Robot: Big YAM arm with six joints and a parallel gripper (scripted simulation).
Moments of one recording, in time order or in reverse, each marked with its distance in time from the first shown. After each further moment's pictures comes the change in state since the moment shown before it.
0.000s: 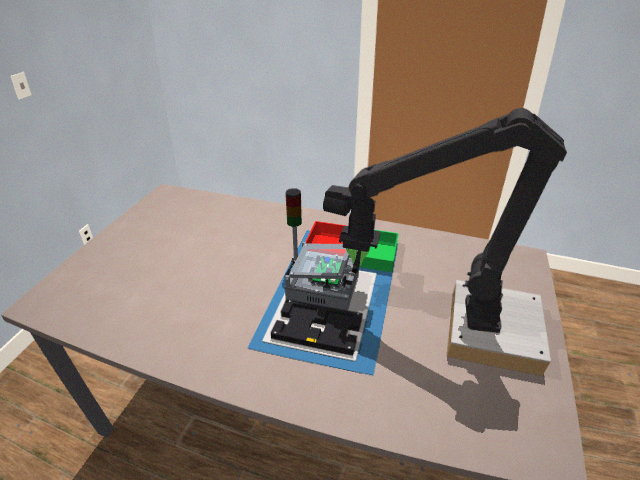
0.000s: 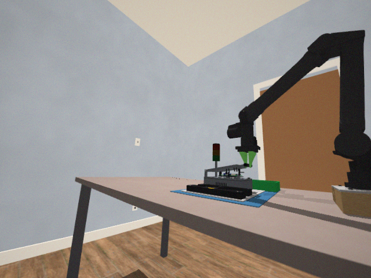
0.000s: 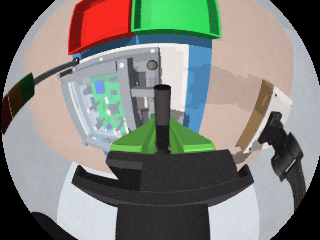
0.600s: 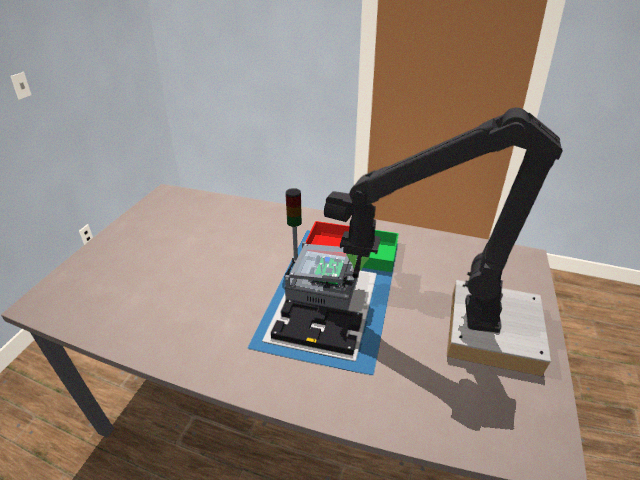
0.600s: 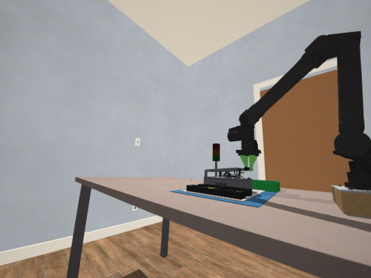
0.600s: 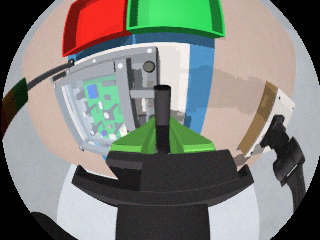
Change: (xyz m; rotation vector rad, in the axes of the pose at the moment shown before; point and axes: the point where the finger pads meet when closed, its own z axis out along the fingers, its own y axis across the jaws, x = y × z) arm 0.000 -0.003 0.018 -0.001 -0.001 0.000
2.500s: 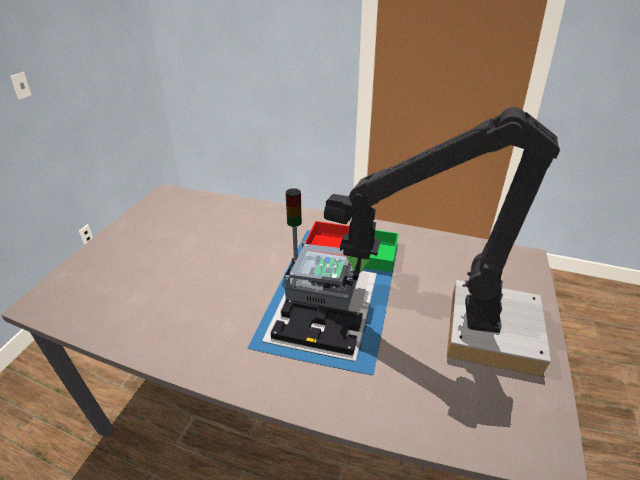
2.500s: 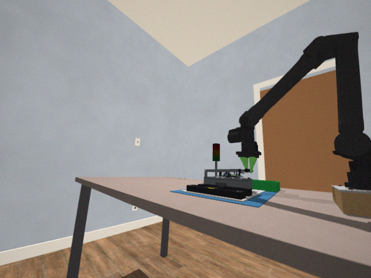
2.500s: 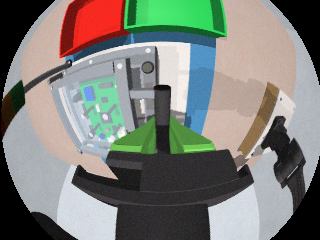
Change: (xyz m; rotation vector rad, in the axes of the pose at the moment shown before) arm 0.000 -0.001 0.008 0.003 0.000 0.000
